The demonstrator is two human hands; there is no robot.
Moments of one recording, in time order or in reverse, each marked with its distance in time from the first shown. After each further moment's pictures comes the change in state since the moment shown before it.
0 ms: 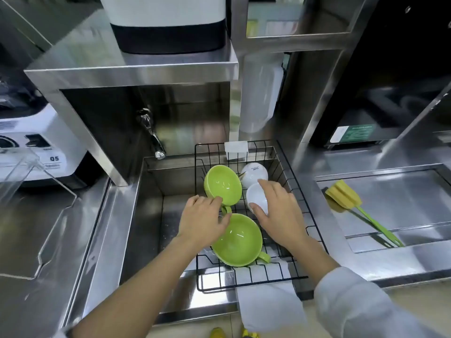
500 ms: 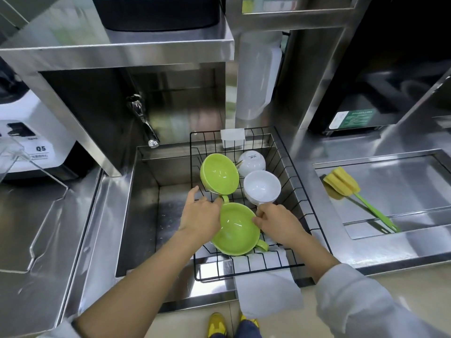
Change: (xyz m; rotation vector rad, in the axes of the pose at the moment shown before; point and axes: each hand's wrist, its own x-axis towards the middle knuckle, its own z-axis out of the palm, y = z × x) left_hand -0.004 0.003 0.012 0.286 -0.105 0.080; right_hand -0.016 0.016 0.020 0.144 -0.466 0.290
